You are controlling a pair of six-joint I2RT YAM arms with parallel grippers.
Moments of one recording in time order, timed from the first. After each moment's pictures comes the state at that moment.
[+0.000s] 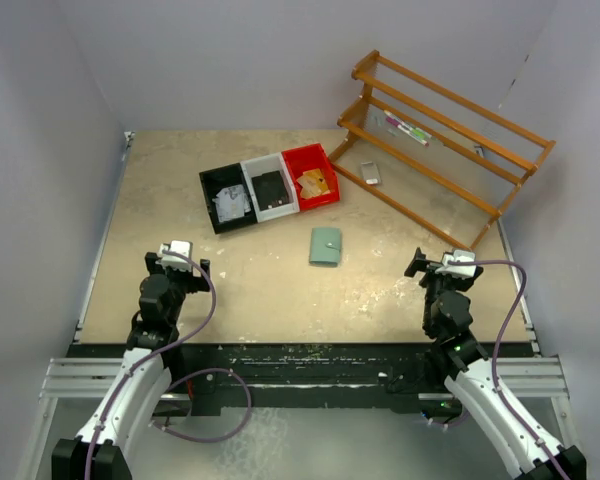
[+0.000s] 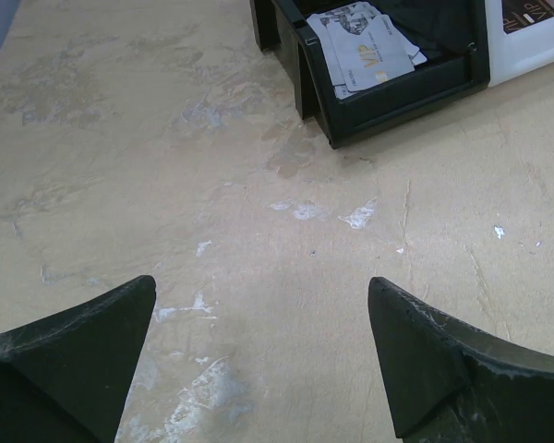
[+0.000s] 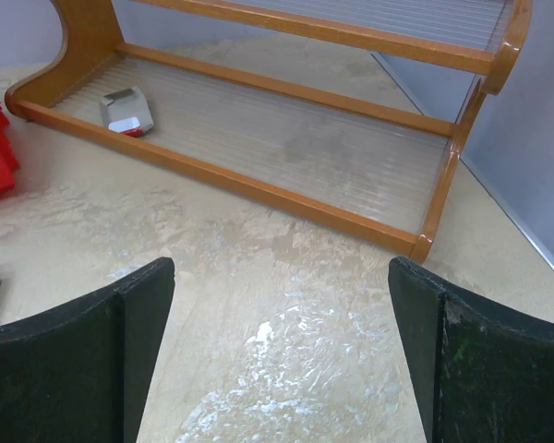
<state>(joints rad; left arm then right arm) -0.11 0.49 0.04 0.22 -0.07 0.09 0.43 0.27 0.02 0.27 0.69 0.00</state>
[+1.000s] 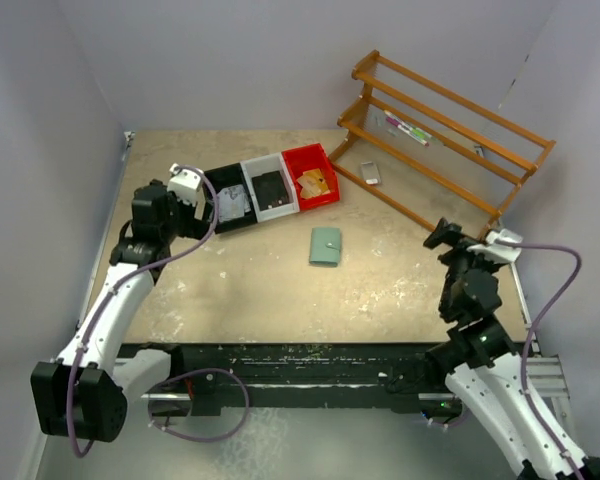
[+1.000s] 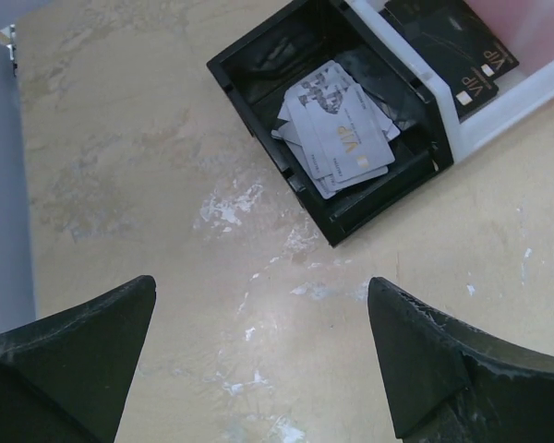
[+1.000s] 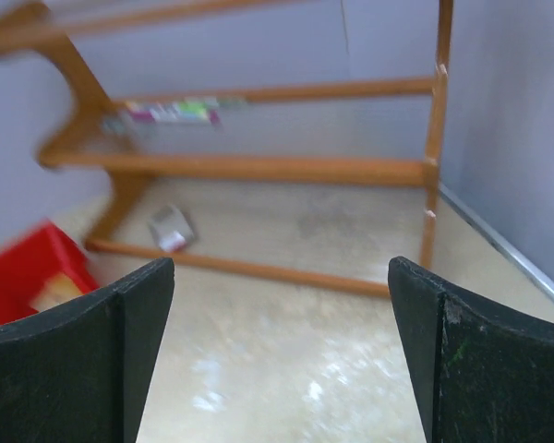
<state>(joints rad) -0.11 1.01 0.76 -0.21 0.02 0.25 0.42 0.33 0.37 0.02 0.82 0.15</state>
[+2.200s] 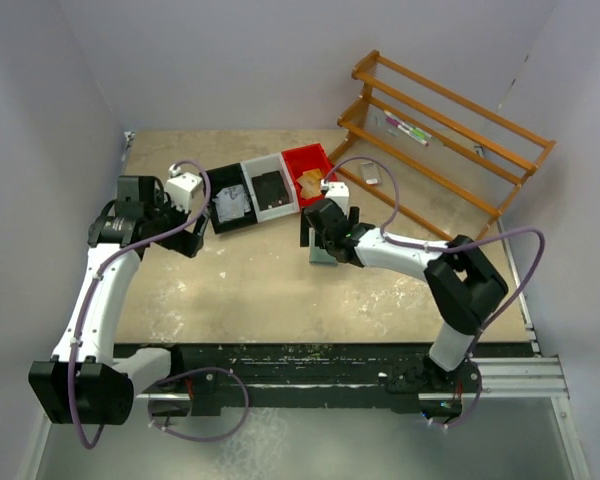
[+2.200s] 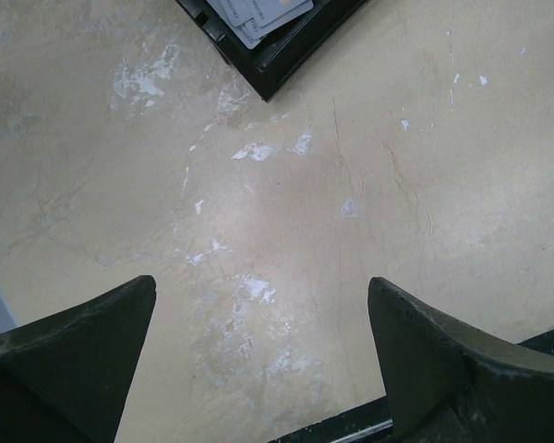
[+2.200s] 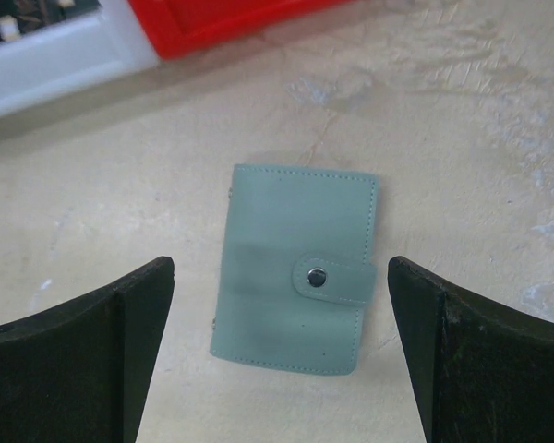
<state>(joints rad) -0.01 1.12 1.09 -0.85 0.22 0.36 0.75 1.71 1.07 -0.14 0.51 0.55</state>
